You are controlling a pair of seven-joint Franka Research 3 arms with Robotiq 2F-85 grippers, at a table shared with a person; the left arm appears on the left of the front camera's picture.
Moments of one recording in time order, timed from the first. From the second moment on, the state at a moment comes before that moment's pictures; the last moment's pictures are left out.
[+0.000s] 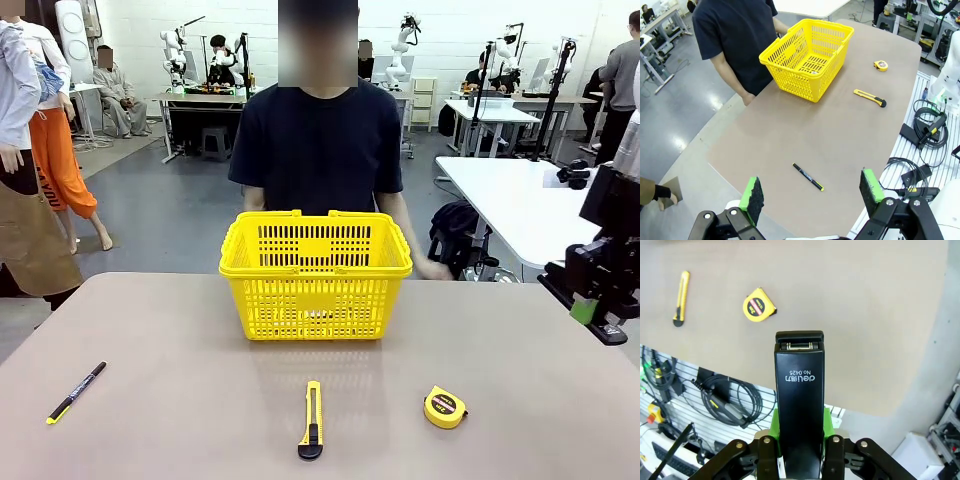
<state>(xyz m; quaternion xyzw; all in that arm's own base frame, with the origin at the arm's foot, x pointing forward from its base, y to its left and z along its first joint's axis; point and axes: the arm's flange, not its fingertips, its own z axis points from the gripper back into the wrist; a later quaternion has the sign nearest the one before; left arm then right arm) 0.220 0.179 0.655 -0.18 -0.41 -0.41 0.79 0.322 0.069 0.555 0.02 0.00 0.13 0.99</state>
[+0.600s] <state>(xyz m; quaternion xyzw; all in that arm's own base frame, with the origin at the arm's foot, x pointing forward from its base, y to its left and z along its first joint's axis) 0.220 0.179 0.655 -0.18 -0.41 -0.41 0.79 0.321 0.069 0.556 0.02 0.00 0.14 0.99</state>
